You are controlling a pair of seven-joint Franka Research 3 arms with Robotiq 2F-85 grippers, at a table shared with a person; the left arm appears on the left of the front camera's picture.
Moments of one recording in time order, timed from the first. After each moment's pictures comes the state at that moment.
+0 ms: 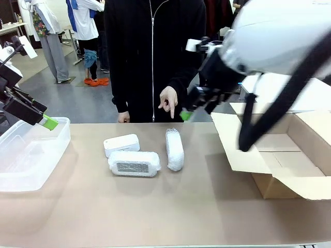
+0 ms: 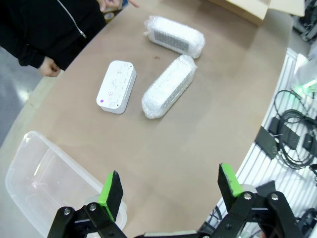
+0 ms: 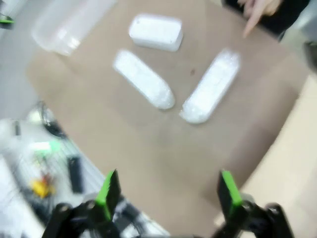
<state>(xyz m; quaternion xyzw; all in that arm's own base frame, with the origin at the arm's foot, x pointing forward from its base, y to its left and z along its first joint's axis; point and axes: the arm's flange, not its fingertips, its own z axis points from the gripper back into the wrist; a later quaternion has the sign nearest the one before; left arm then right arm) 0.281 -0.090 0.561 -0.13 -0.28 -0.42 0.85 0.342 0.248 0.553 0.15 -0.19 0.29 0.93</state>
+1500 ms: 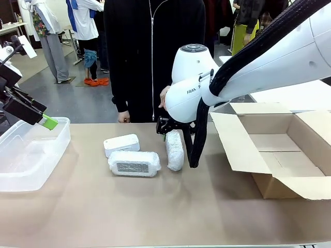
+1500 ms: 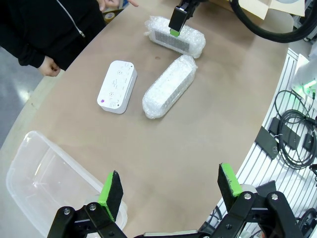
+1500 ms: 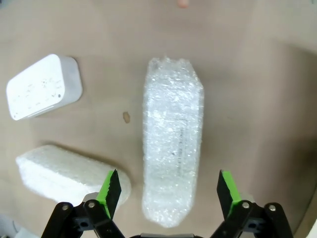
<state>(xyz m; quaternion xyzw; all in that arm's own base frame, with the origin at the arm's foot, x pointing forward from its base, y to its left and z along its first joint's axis) 0.281 -0.090 0.562 -0.13 -0.28 -0.42 0.85 0.479 0.336 0.391 0.04 -0.11 0.06 0.99</state>
